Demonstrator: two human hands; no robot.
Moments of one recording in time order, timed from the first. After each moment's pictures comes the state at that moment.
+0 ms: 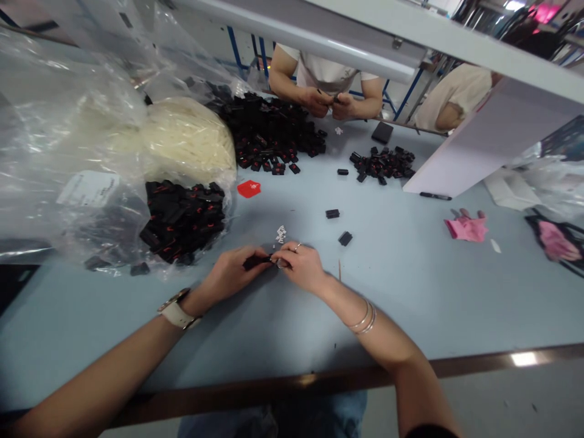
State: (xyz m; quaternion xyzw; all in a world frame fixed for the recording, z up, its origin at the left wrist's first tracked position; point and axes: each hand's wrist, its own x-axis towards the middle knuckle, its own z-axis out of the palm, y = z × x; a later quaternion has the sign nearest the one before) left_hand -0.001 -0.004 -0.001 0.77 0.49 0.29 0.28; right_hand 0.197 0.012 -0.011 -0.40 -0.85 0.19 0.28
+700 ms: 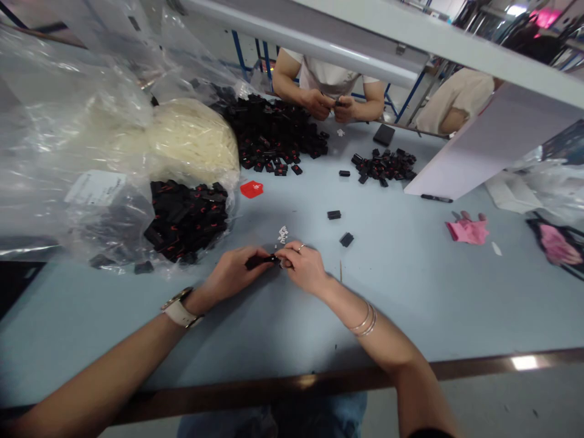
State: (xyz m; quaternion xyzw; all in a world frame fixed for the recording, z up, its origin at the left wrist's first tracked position) left_hand 0.001 -0.003 -0.003 0.77 0.50 0.29 0.28; right_hand 0.198 0.009 -0.012 -0.40 -0.84 0.19 0.30
